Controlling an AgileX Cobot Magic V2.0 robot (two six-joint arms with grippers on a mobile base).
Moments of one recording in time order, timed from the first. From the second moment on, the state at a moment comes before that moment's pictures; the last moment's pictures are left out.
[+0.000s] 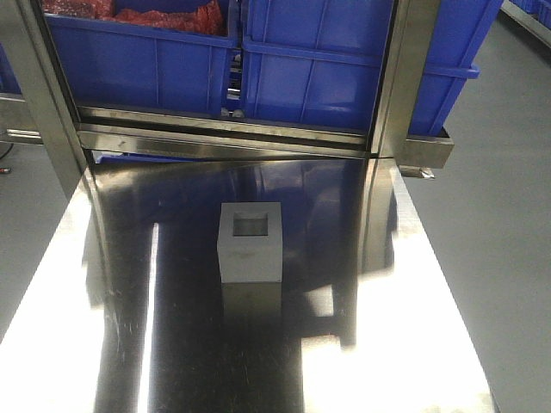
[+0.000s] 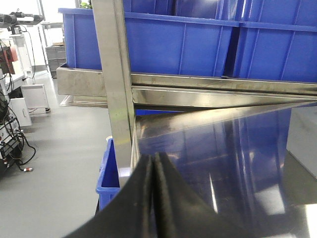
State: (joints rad) left arm 0.04 -0.01 0.03 -0.03 0.12 0.02; right arm -0.09 -0.02 0.03 0.01 0.22 0.01
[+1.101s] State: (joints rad) left arm 0.04 -0.01 0.03 -0.03 0.11 0.02; right arm -0.09 -0.02 0.03 0.01 0.22 0.01
